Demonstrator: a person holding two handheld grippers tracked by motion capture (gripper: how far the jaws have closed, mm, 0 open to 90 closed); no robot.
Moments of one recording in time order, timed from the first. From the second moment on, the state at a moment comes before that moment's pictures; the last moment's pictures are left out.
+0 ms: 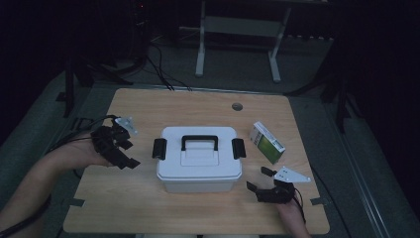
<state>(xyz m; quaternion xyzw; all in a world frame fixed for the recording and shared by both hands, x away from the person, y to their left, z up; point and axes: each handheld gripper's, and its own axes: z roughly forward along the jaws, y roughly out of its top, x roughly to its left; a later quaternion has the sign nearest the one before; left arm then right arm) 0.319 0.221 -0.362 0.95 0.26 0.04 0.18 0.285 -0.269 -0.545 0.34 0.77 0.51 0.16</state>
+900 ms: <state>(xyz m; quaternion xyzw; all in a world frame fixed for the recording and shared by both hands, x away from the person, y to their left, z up) 0.346 0.148 -0.346 0.97 0.19 0.03 0.15 0.286 -0.270 -0.546 0.35 0.77 0.51 0.15</state>
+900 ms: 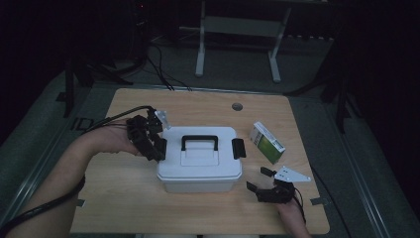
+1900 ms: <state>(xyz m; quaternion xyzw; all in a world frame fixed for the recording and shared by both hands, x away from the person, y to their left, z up) 0.376 0.085 -0.343 0.98 0.13 0.05 0.12 0.285 -0.271 -0.546 0.34 0.77 0.52 0.14</state>
